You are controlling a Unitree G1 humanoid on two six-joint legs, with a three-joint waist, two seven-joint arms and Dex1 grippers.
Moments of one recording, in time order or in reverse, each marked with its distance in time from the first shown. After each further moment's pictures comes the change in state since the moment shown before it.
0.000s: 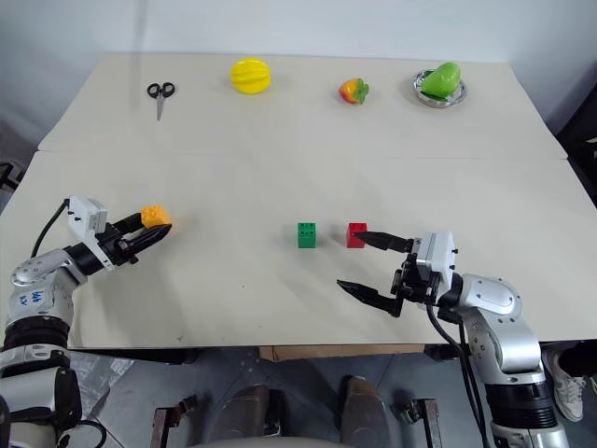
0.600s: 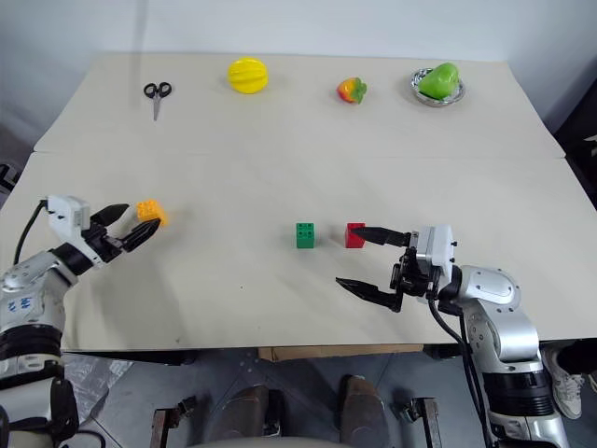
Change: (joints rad) left arm -0.026 0.001 0.031 0.002 0.001 0.011 0.133; right arm -0.028 0.000 0.001 0.023 0.000 0.007 0.045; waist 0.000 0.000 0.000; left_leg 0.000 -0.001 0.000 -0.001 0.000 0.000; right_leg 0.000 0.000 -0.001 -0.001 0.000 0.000
